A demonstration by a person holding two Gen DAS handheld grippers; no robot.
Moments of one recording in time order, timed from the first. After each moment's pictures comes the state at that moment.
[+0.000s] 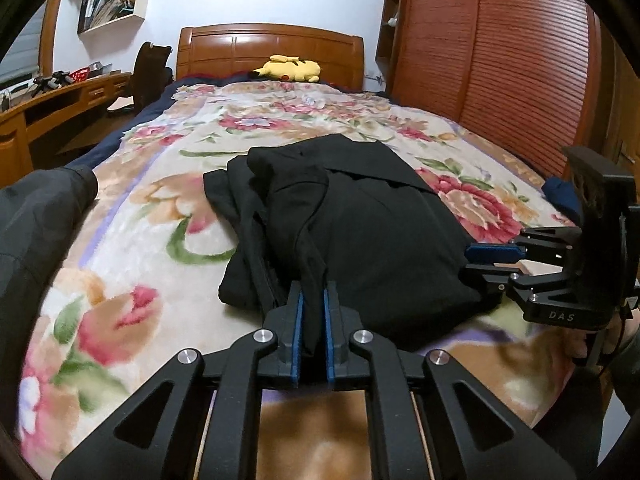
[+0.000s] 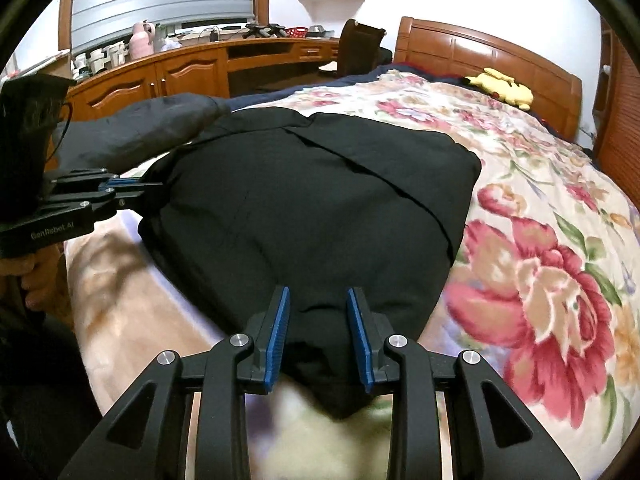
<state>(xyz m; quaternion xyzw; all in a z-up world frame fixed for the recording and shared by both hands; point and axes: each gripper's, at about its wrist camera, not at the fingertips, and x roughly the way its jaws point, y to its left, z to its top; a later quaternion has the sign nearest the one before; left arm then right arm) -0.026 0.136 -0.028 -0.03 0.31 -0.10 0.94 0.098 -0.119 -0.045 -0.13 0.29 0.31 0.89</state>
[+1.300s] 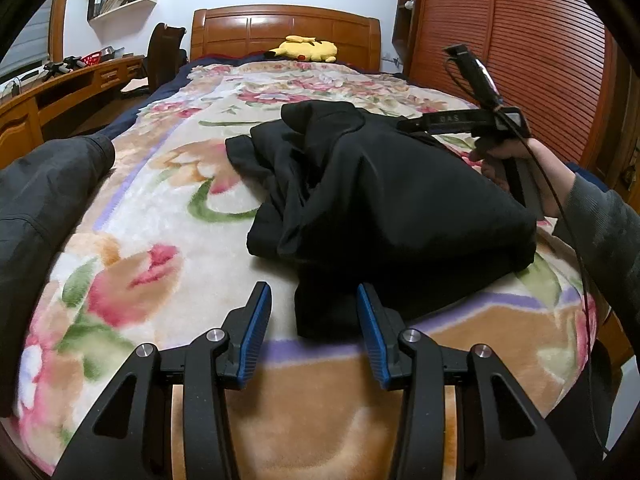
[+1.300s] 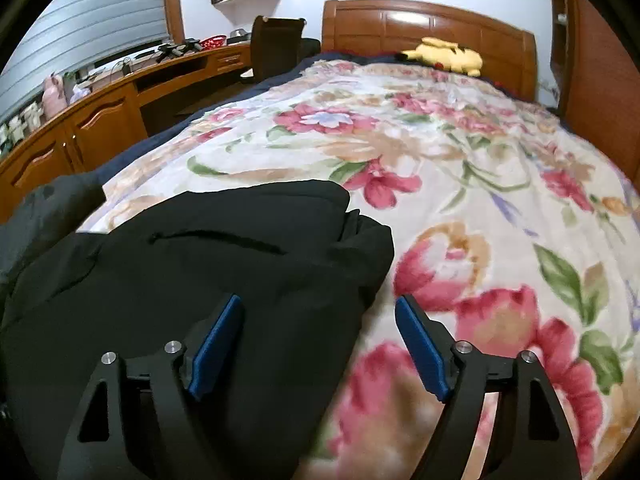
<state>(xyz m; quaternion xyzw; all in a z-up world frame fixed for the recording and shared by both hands) -0.034 0.148 -0.047 -0.03 0.35 -0.07 0.93 0.287 -0.118 -0.021 -0.05 0.33 0.23 0.91</state>
